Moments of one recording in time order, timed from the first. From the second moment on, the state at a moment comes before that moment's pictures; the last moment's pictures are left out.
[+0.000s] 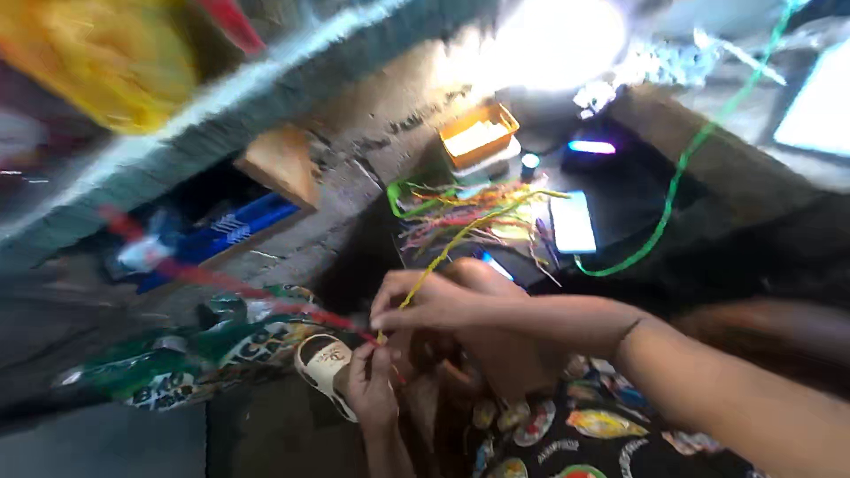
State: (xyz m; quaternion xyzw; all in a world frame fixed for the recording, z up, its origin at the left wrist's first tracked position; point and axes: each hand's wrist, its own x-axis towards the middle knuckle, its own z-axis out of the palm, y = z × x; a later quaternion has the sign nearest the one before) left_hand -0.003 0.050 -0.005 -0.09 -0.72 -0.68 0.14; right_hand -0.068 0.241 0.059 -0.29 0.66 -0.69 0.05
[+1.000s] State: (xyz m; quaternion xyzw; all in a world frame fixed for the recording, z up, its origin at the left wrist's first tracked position) left_hand -0.031 0.100 -0.038 -0.01 -0.58 -0.81 -0.10; right_hand -0.073 0.424 -0.067 0.04 0.81 -0.56 -0.16
